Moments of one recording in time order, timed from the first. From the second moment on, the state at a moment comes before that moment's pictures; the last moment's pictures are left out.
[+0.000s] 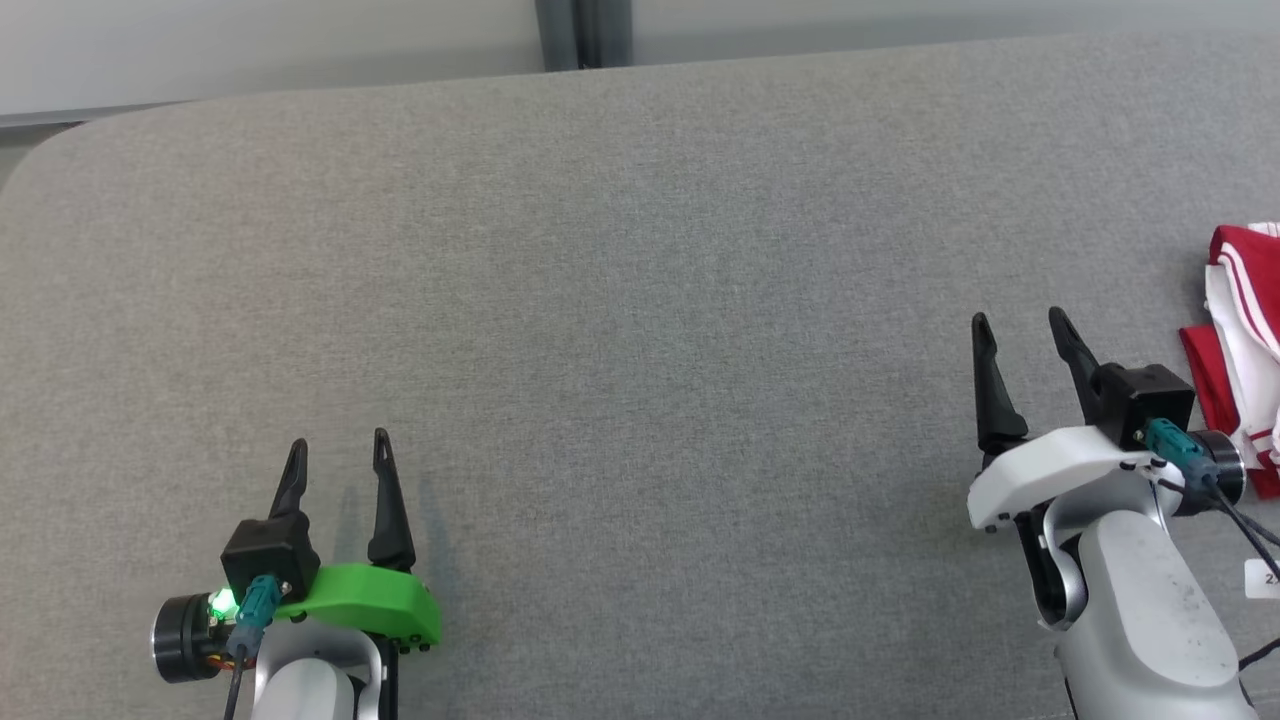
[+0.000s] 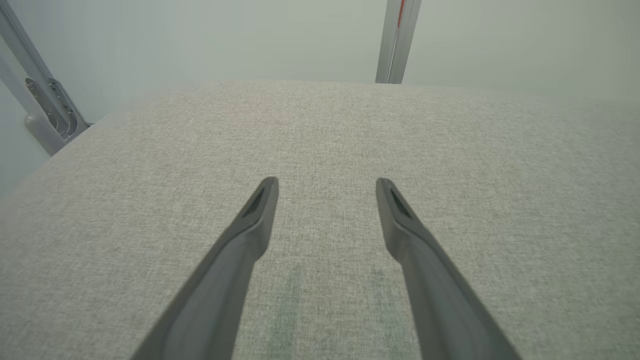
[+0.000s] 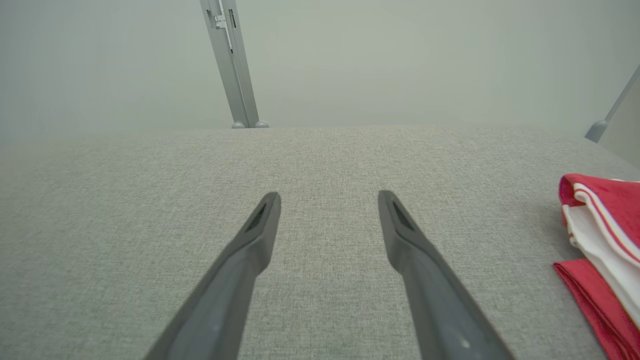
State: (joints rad) left arm -0.17 0.05 -0.11 0.37 -0.20 0.09 -0.26; right arm -0.37 -0.07 -0.07 0.49 0.07 0.13 -0.26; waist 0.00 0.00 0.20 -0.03
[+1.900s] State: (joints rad) left arm -0.07 0.04 0.00 0.34 -0.81 -0.02 -0.11; right arm -0.19 -0.04 -0.07 0.41 0.72 0.13 -0.11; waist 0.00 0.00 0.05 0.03
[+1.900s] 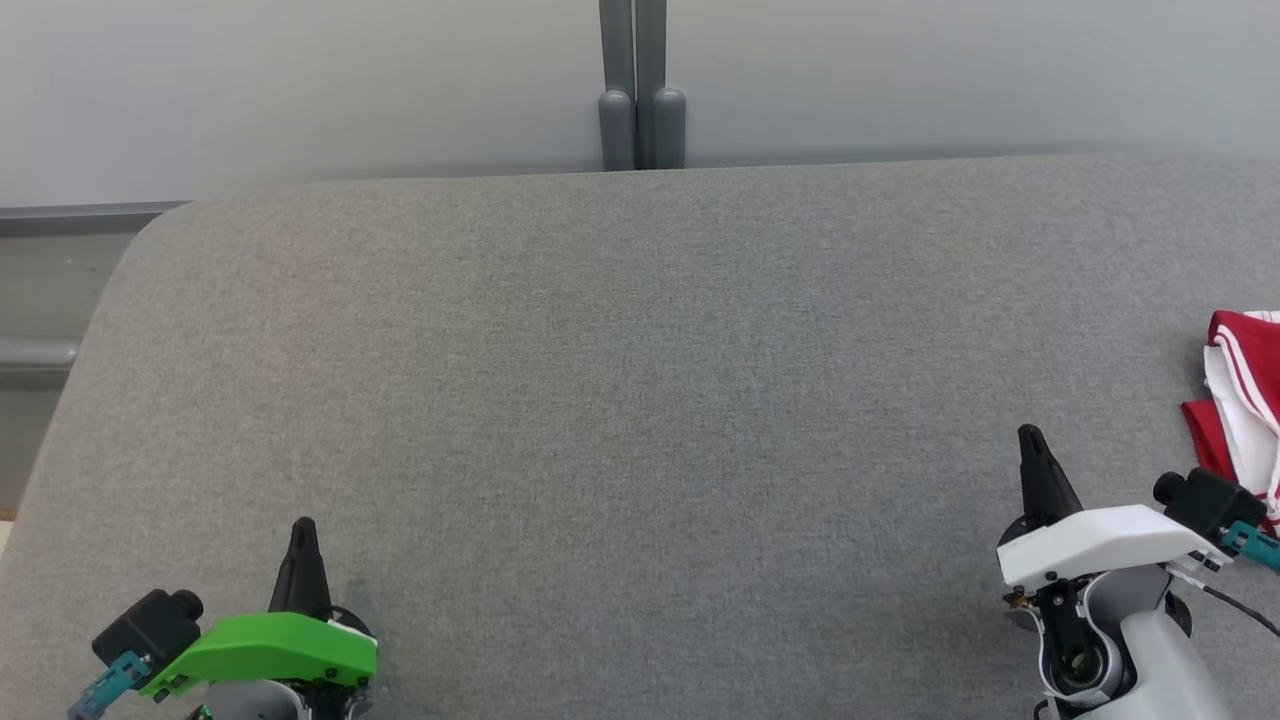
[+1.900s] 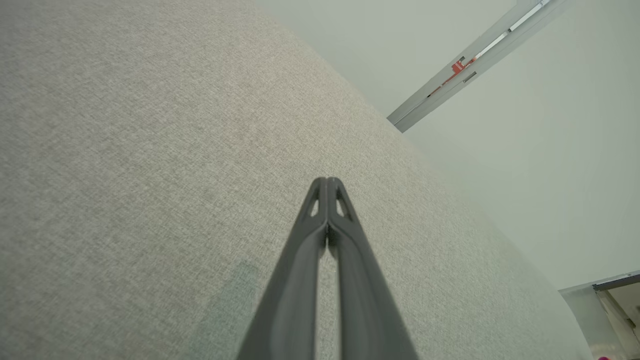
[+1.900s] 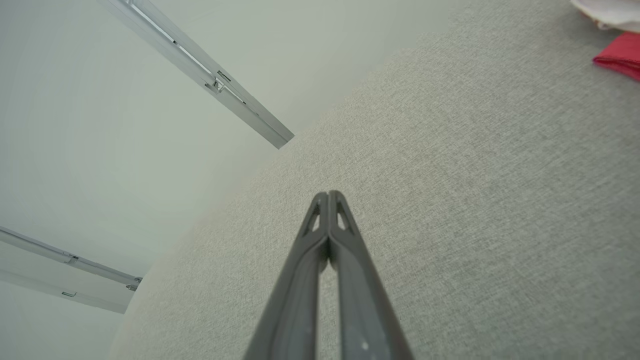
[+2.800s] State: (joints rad) left arm -0.08 0.04 0.05 0.31 -1.11 -0.06 -0.02; right arm -0.17 -0.04 -0.09 0.35 1.06 0.13 -0.02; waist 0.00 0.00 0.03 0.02
